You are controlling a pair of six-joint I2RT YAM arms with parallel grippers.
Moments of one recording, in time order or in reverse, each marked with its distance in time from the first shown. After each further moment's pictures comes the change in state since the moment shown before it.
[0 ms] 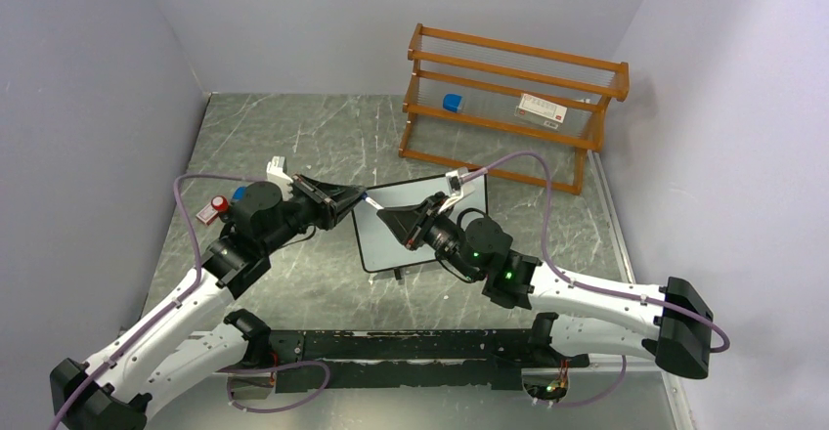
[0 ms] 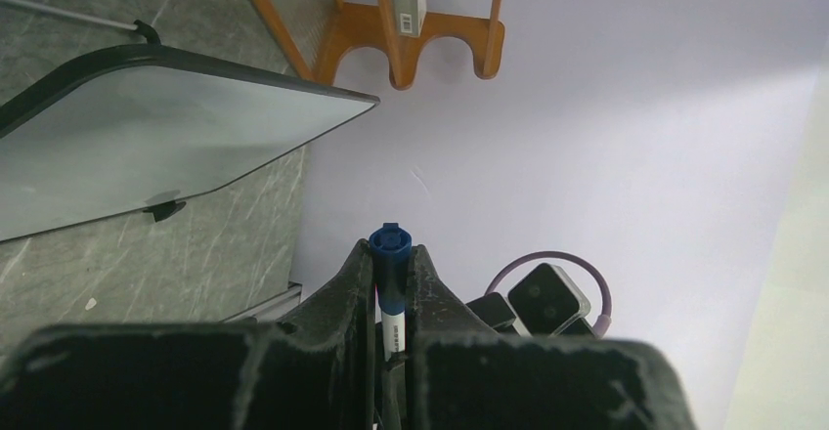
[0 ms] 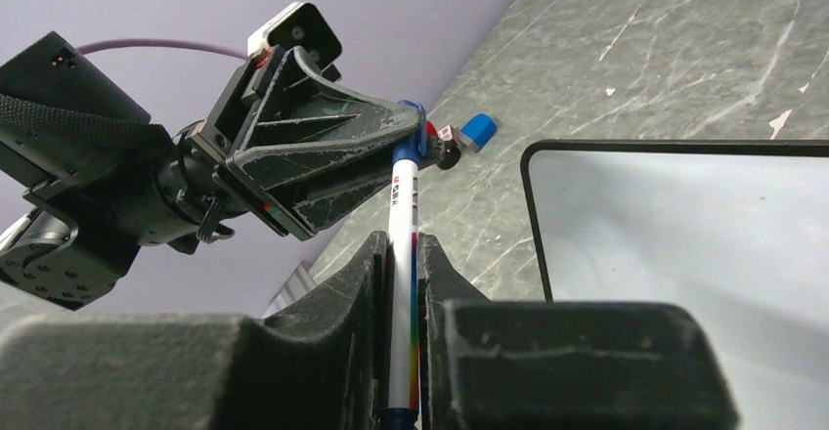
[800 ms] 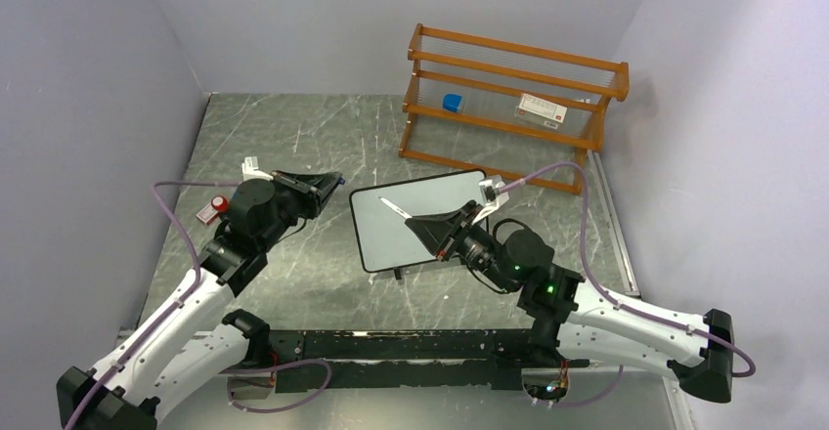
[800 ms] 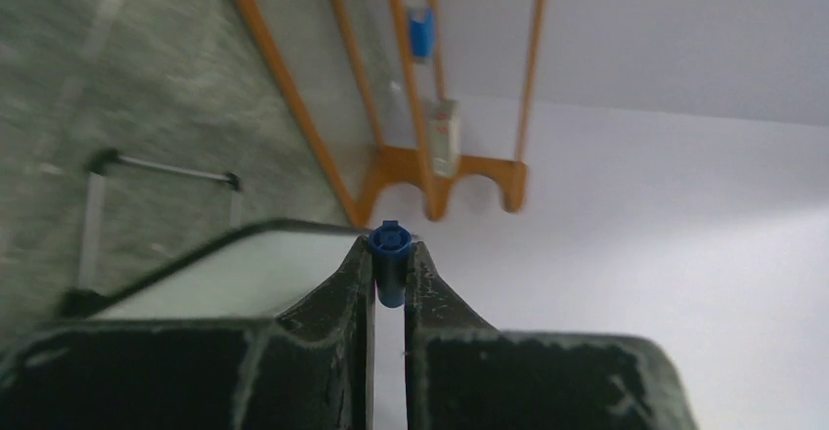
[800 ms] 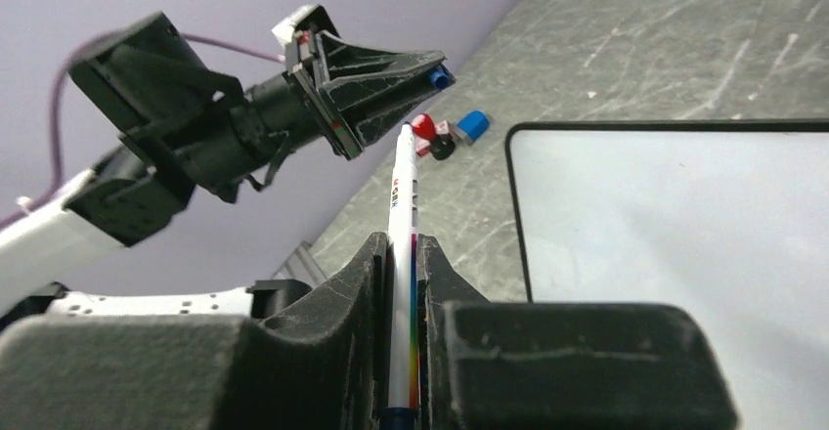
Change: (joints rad) left arm 0.093 -0.015 -0.040 0.019 -0.181 0.012; right arm 0.000 -0.294 -0.051 -0.210 -0.024 -0.044
